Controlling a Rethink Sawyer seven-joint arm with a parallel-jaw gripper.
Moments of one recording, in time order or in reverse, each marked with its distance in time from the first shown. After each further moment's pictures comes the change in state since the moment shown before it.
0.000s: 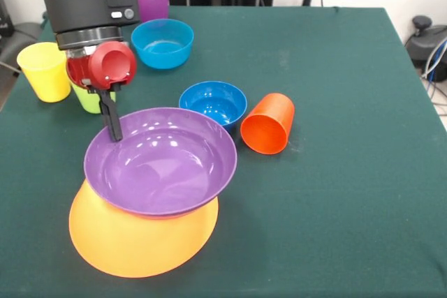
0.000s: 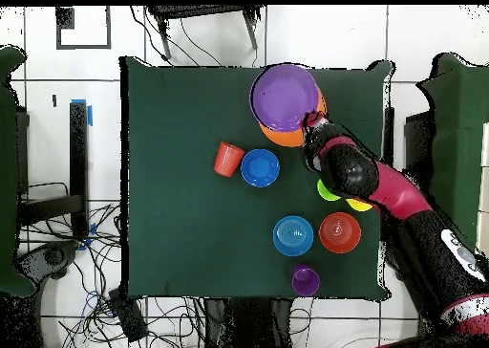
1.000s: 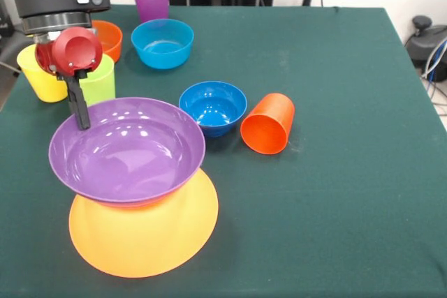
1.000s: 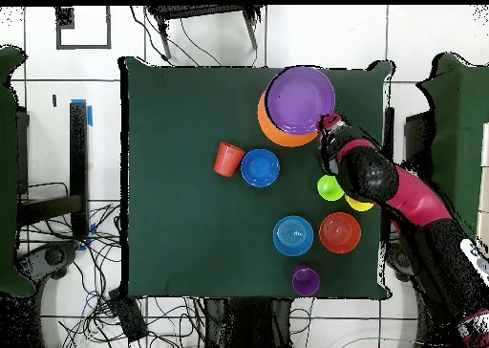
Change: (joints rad) arm -0.046 -0.030 0.004 0.000 0.000 0.043 0.000
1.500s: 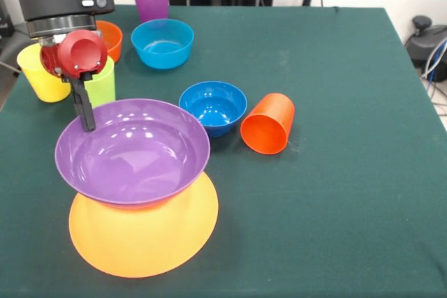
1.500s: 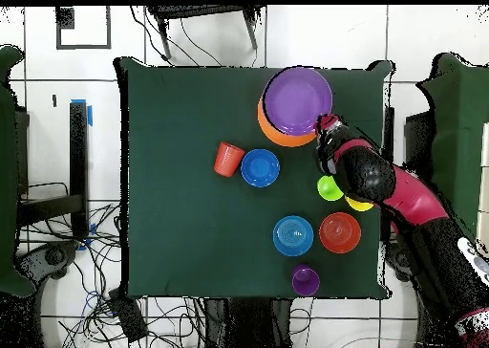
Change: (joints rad) arm 0.005 0.007 0.000 0.000 0.000 0.000 0.000
